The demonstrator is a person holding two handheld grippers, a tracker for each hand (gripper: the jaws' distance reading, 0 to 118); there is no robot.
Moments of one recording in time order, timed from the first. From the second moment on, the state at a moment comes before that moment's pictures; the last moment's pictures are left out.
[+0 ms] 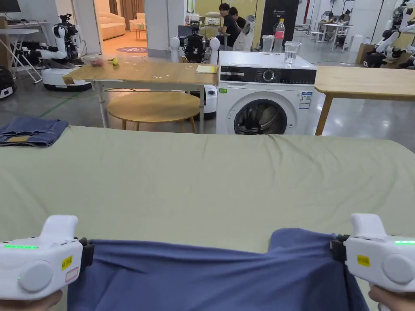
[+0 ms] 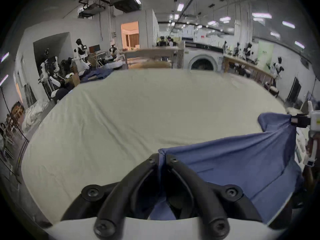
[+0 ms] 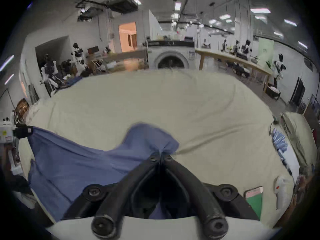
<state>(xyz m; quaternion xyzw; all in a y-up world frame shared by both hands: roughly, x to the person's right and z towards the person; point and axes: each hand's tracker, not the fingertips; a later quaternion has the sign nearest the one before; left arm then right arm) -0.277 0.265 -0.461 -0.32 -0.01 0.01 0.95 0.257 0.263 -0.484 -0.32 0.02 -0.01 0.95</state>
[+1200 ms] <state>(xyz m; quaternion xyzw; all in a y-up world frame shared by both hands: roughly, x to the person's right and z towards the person) -0.200 0.279 -0.316 -0.20 -0.03 -0.05 0.98 0.146 0.283 -0.282 -0.13 0.05 0.01 0.99</state>
